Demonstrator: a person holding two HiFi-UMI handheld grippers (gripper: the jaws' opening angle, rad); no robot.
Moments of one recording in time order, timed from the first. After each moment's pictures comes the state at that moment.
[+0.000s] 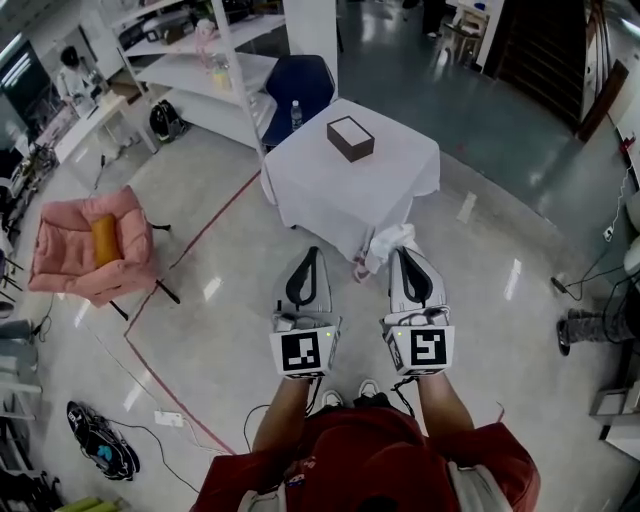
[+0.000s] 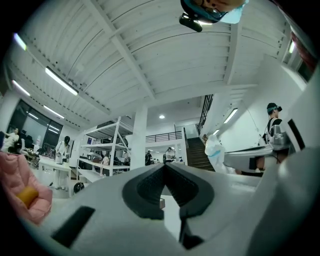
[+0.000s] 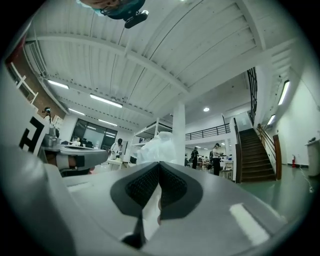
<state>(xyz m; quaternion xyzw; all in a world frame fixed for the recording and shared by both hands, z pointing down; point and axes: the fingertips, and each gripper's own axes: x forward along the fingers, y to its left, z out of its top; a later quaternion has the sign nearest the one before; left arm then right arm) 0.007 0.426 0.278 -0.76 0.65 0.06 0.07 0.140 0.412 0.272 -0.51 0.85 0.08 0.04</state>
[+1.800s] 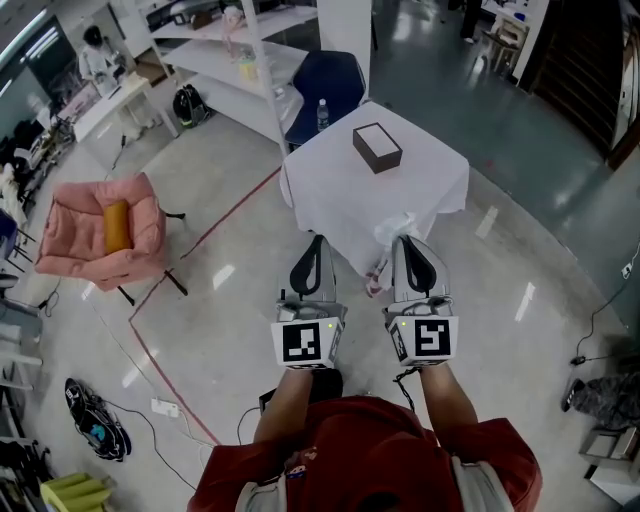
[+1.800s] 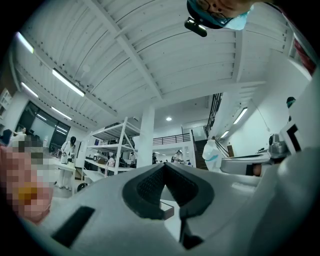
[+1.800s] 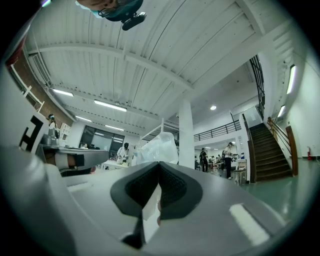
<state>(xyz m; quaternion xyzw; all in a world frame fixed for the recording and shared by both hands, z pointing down) -0.019 0.329 0.269 -0.73 0.67 0.09 0.07 0.106 0.299 0.269 -0.46 0.88 0.08 0.06</state>
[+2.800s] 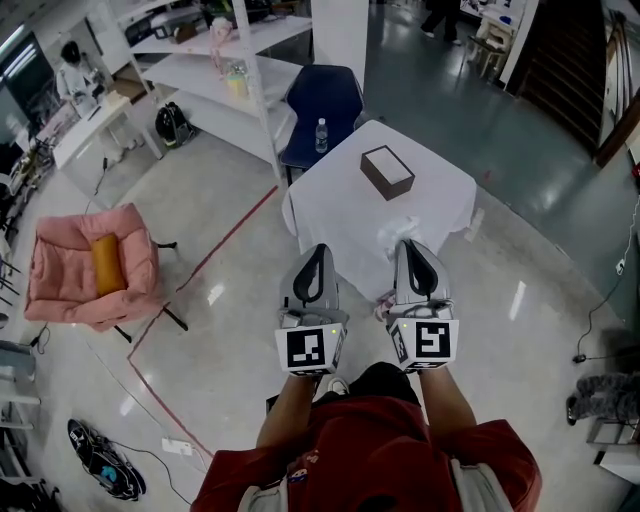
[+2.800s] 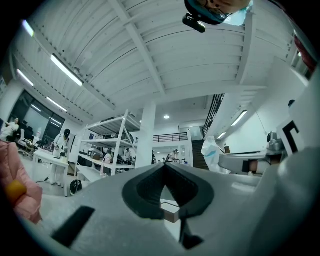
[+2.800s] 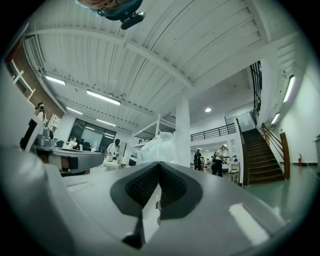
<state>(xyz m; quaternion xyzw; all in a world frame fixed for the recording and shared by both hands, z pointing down) -0.140 0.227 0.277 -0.75 0.65 0.09 0.06 -0.010 0.202 0.269 -0.51 0.85 0.09 0.05</state>
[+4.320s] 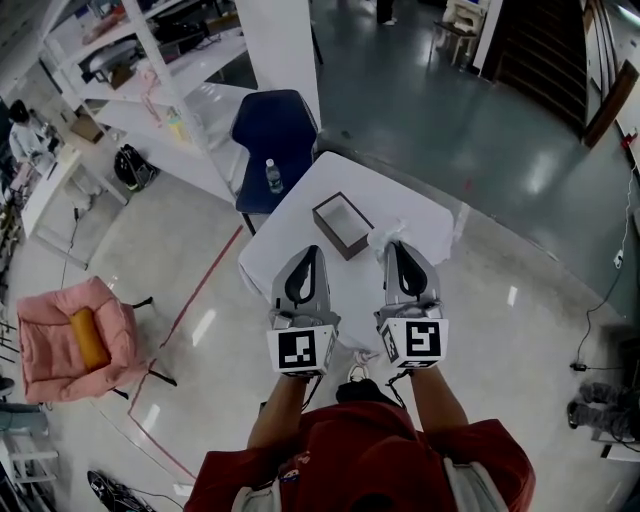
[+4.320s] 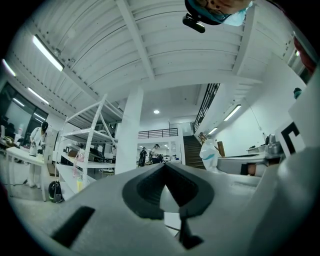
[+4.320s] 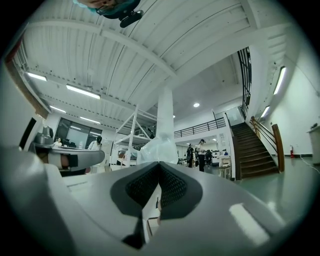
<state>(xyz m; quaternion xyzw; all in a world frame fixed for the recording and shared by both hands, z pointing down) -0.030 -0.081 0.277 -0.80 0.60 0.05 0.06 0.100 -0.094 0.280 -0.56 0.83 0.05 0.06</state>
